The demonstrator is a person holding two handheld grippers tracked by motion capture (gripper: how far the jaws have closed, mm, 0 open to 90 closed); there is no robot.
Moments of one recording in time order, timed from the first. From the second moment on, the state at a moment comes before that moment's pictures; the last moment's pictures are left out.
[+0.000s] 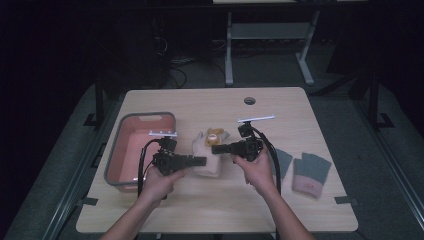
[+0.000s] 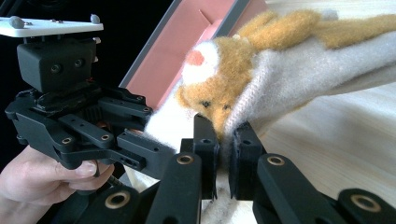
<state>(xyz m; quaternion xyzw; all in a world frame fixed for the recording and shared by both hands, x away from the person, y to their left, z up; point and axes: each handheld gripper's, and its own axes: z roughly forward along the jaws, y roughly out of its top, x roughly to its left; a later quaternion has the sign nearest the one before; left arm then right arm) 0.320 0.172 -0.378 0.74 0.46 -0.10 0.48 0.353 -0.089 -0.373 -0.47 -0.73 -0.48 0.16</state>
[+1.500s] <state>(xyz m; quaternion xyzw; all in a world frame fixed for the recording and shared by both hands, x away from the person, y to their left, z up) 0.329 0.237 -0.339 0.72 0.48 -0.08 0.51 0.384 -0.024 -0.328 -0.42 -0.75 -0.49 0.16</state>
